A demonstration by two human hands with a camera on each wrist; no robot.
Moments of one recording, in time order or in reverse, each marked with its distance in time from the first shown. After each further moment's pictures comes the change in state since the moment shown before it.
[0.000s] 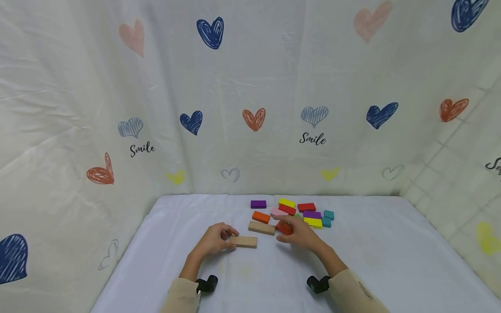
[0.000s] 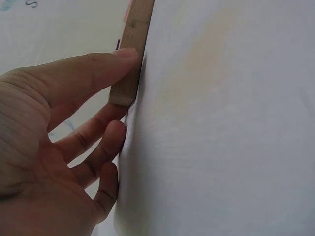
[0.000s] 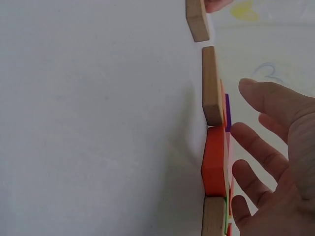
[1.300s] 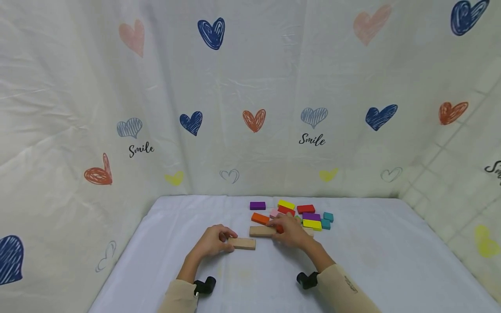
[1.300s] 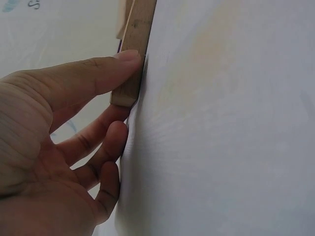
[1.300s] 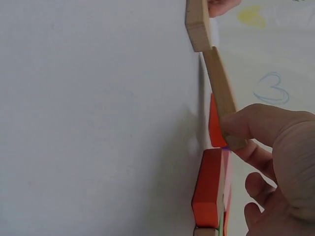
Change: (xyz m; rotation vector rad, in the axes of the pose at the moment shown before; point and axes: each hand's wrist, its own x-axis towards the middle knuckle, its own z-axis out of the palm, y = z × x) left_hand 0.000 -0.005 -0.003 0.010 -0.025 -0.002; right_hand 0.022 -0.012 0.017 -0.245 0.021 -0.009
